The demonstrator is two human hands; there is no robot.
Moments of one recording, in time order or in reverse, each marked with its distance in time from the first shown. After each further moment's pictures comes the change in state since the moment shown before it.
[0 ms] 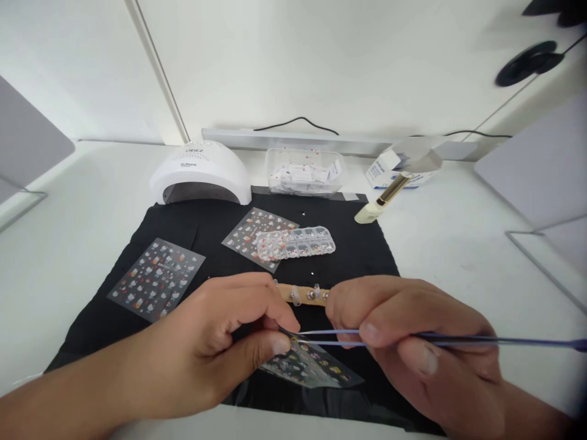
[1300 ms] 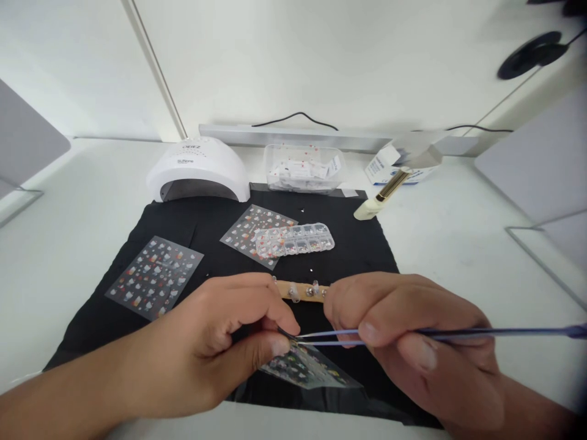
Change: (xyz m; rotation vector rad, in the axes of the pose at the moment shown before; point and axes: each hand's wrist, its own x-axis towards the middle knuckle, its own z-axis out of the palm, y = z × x) left_hand 0.001 0.001 0.000 -0.013 -0.063 -0.011; right_hand 0.001 0.004 -0.002 0.071 -0.028 -0.023
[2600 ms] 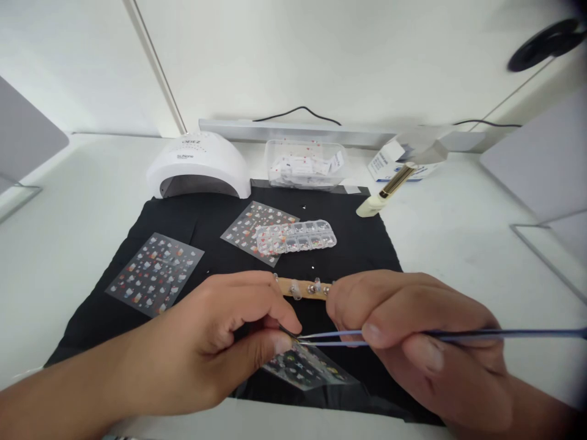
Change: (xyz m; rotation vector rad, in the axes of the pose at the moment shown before) left_hand 0.002 0.000 0.000 -0.004 -0.010 -0.026; right_hand 0.000 -0.001 0.000 -0.001 -0.017 0.023
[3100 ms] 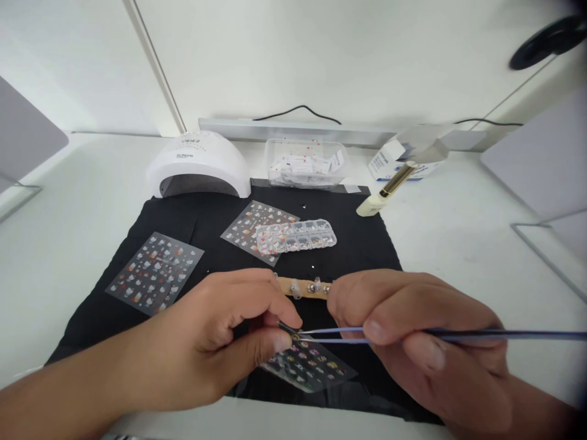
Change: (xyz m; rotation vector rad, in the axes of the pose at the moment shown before) left_hand -0.001 -0.001 0.000 0.013 0.026 0.038; right_hand -0.003 0.001 0.000 -0.048 0.025 -0.022
